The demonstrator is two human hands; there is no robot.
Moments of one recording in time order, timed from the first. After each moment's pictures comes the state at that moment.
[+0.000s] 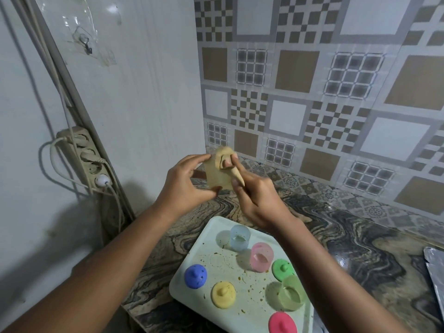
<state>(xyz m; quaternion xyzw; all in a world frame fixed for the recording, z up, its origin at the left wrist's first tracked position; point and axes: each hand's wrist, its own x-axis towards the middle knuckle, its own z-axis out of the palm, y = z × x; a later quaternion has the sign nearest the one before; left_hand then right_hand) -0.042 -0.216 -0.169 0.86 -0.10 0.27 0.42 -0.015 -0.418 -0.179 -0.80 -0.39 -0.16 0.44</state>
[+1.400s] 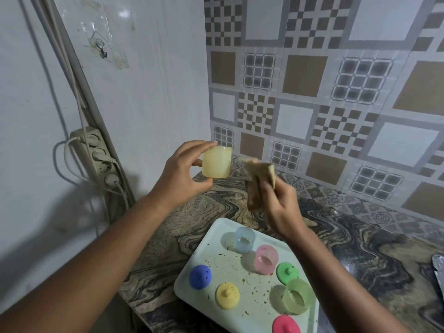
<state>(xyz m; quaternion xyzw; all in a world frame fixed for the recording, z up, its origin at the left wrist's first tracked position) -0.044 -0.194 -0.146 0.88 -0.16 0.32 0.32 -0.019 -0.427 -0.192 -0.73 -0.25 -0.13 0.62</state>
